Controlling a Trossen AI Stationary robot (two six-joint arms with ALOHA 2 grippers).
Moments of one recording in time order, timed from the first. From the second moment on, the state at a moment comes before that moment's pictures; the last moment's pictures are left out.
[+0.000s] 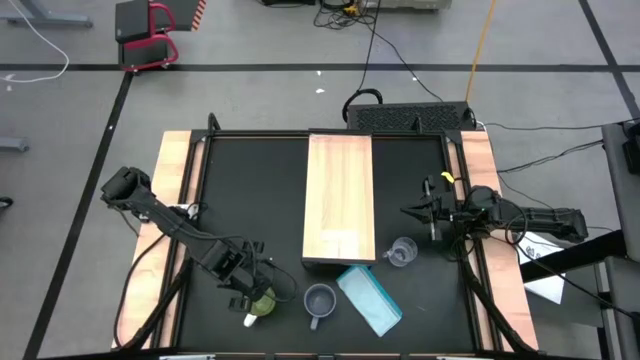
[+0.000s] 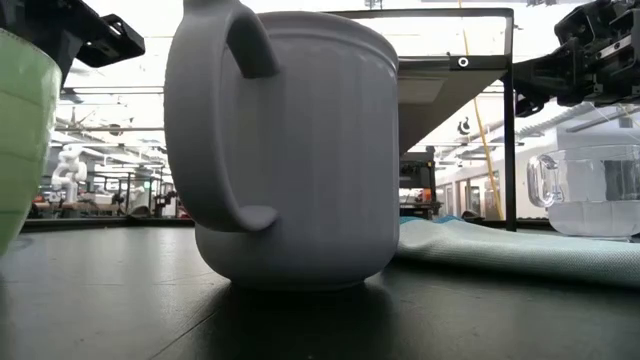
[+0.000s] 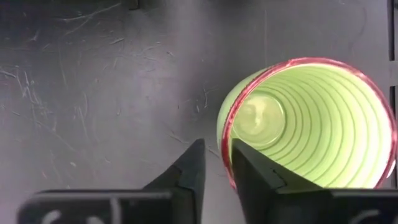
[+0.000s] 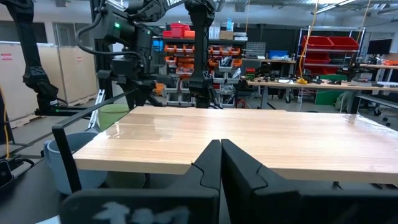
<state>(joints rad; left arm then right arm) -0.58 1.55 1.16 -0.90 -0.05 -0.47 -0.10 0.09 0.01 0.15 -0.13 -0.01</state>
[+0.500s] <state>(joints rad) -0.58 1.55 1.16 -0.86 -0.05 -0.38 -0.10 0.09 0.01 0.15 -0.13 -0.01</state>
